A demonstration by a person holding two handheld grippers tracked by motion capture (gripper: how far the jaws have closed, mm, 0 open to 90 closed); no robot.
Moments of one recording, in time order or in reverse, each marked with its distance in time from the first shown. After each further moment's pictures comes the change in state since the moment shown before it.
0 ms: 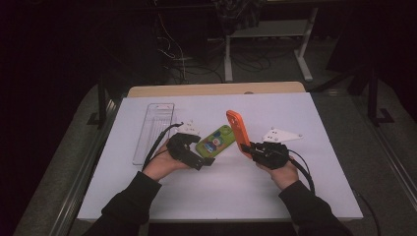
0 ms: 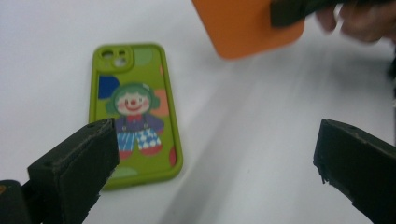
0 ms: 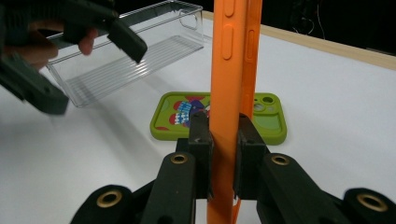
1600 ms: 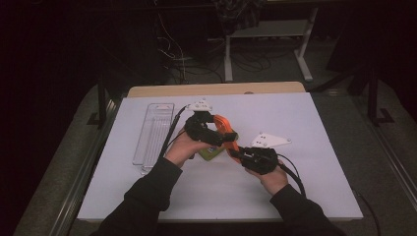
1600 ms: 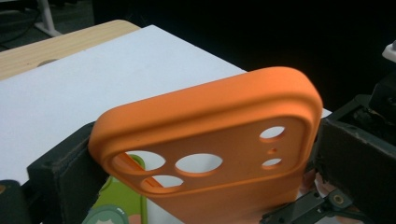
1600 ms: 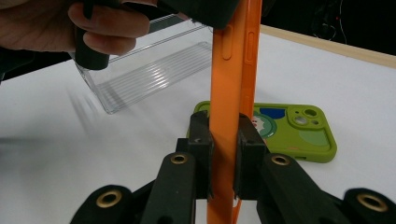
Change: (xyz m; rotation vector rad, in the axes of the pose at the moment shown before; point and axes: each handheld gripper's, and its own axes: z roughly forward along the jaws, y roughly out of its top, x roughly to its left) left arm -0.001 0.057 0.026 -0.216 -0.068 -0.084; right arm 0.029 0.003 0.013 -0.019 0.057 -0.011
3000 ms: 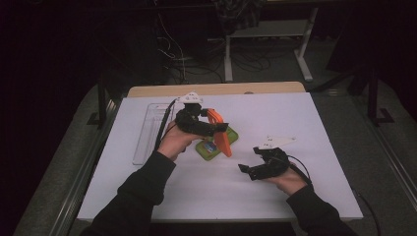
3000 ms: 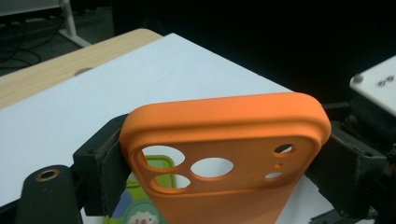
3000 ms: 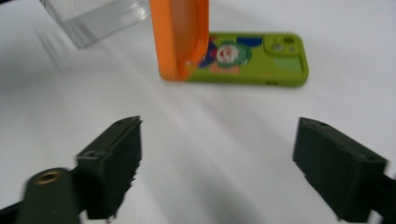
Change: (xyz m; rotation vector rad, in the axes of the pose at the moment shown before) left arm 0.017 0.016 -0.028 -0.007 0.061 0.008; right arm -0.024 -0.020 -0.018 0.229 -0.037 0.014
